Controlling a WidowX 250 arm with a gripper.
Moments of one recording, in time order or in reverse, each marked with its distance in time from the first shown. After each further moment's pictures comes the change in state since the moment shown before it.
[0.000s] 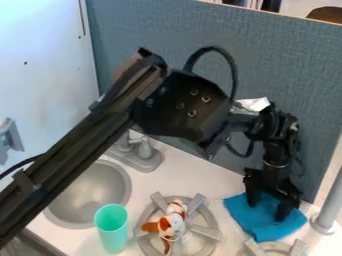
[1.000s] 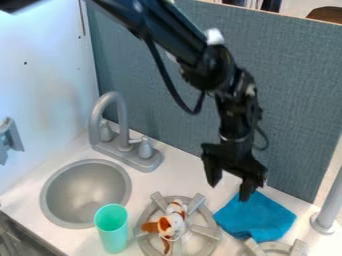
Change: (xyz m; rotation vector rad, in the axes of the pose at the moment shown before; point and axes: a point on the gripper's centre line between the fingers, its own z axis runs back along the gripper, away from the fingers) arm -0.082 0.040 0.099 0.047 -0.090 0.077
